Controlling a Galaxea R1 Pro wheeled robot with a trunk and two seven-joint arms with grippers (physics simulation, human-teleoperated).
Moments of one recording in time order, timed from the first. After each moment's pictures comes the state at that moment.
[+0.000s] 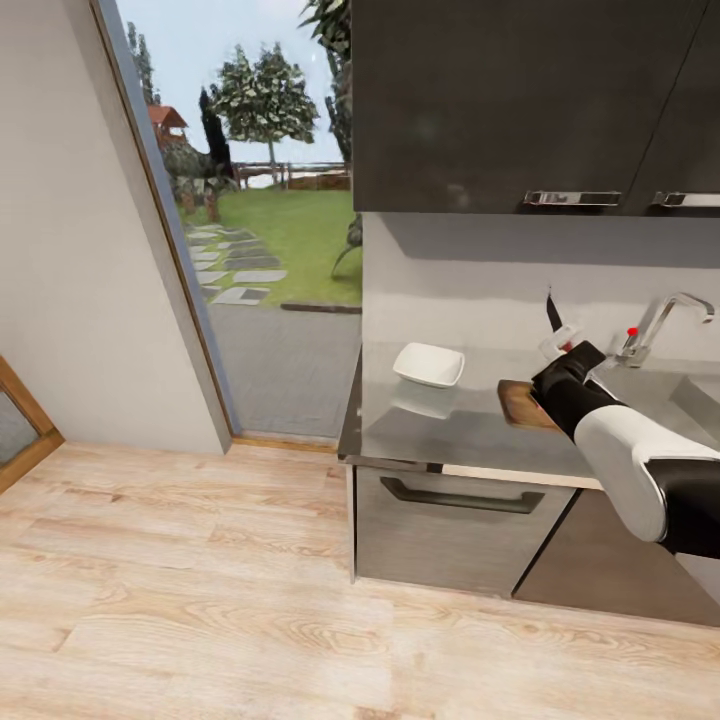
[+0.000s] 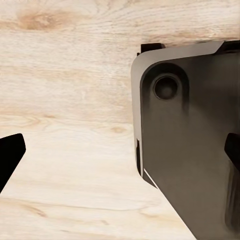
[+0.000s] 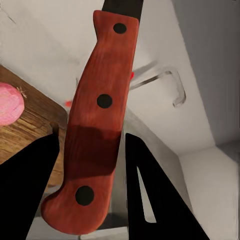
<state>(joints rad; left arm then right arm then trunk) -0.25 0.08 -0.18 0.07 0.10 -0.10 0.00 -1.40 -0.17 0.07 -0.16 0.76 0.44 -0.34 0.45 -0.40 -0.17</state>
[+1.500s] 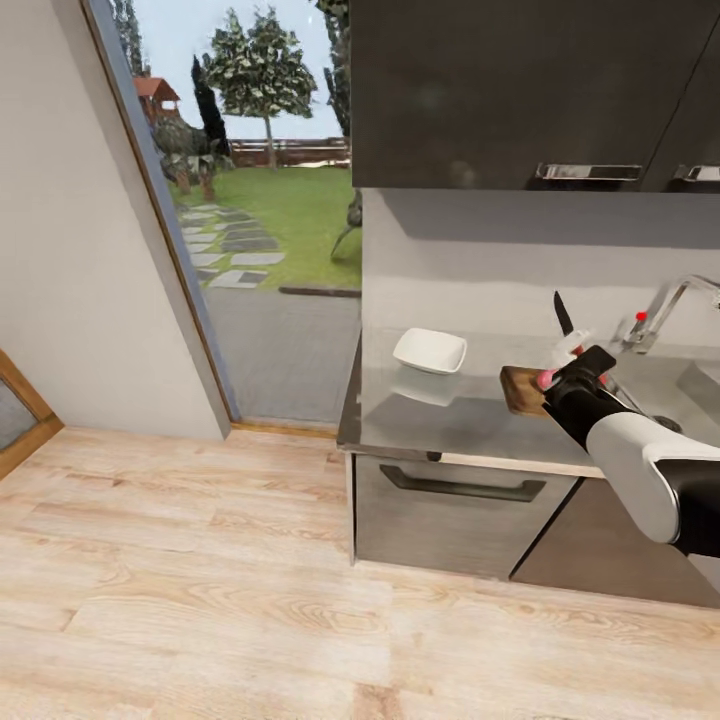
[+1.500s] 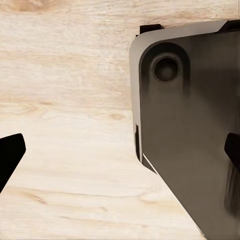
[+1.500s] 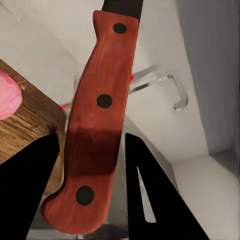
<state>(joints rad) -0.25 0.08 -0.18 0.07 0.10 -0.10 0.01 -1.39 -0.21 0.07 -0.08 0.77 0.29 -0.43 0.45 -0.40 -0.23</state>
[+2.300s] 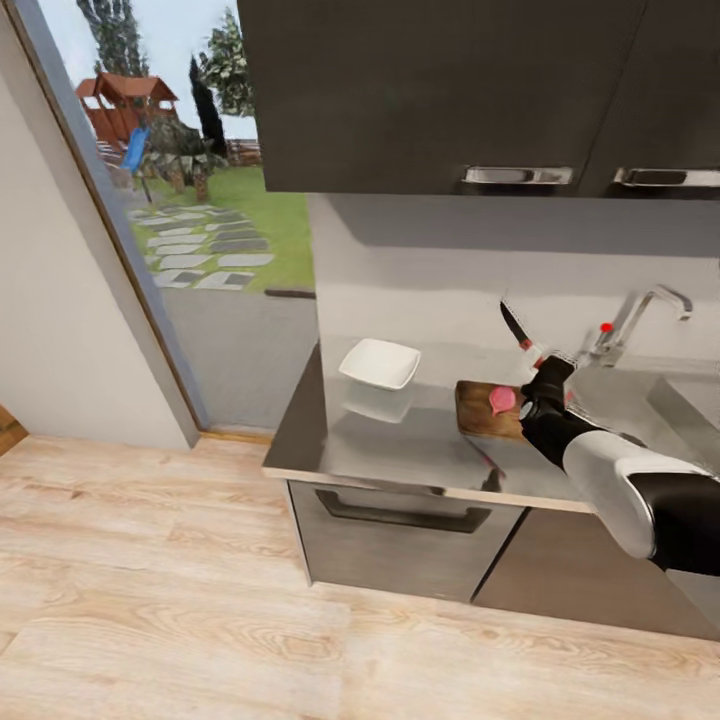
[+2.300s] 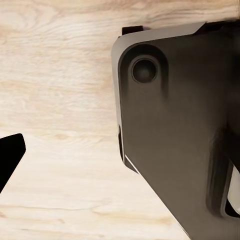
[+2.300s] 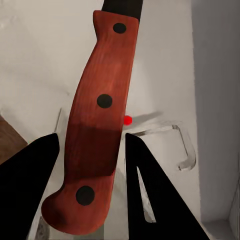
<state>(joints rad) -0.25 0.04 -0.18 0.07 0.10 -0.10 0.01 -1.34 -0.14 0.07 -0.02 0.99 0.16 -0.48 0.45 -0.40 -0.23</state>
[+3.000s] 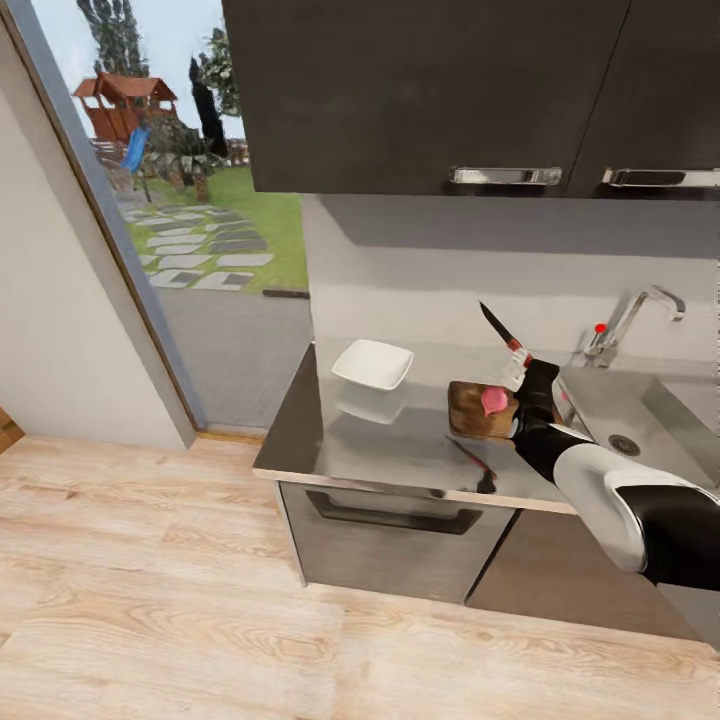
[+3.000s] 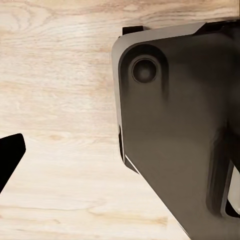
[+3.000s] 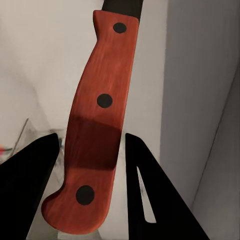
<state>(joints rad) -0.25 0.04 -0.18 0.07 0.10 -0.10 0.01 -1.30 -0.12 0.07 -0.02 1.19 0.17 -0.61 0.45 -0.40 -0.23</state>
